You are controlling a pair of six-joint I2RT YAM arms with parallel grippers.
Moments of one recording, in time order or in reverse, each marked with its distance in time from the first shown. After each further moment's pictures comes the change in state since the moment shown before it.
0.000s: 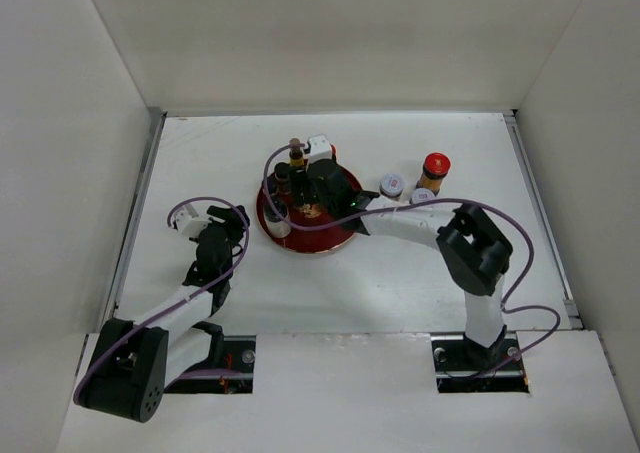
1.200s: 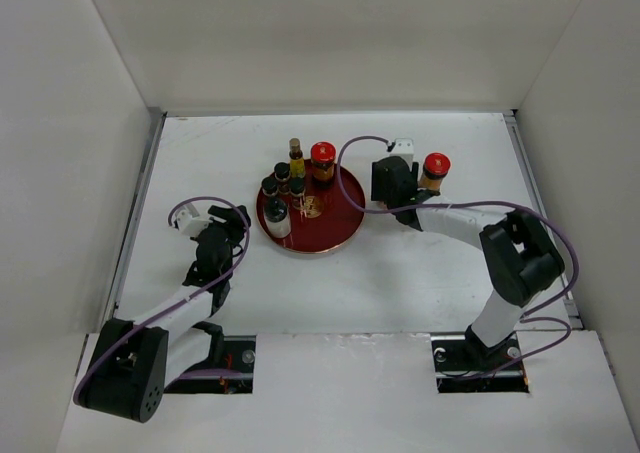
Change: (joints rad) left arm -0.001 -0.003 0.000 0.002 0.022 -0.001; right arm -0.317 -0.276 -0.383 -0.118 0.175 0.040
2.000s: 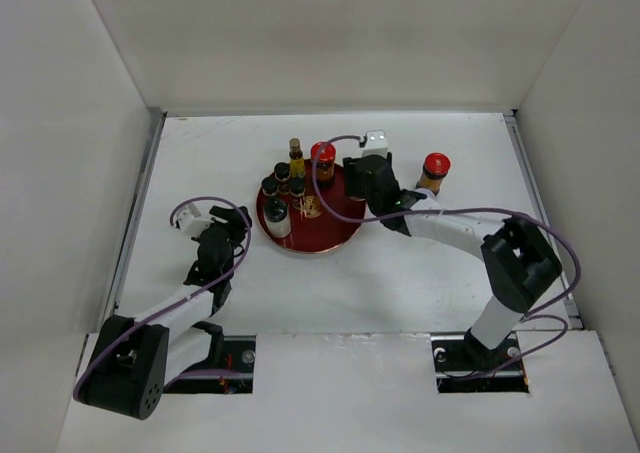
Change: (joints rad) left arm -0.013 0.015 0.000 0.004 -0.008 0.001; right arm 0.129 -0.049 0.047 0.089 -0.021 -0.069
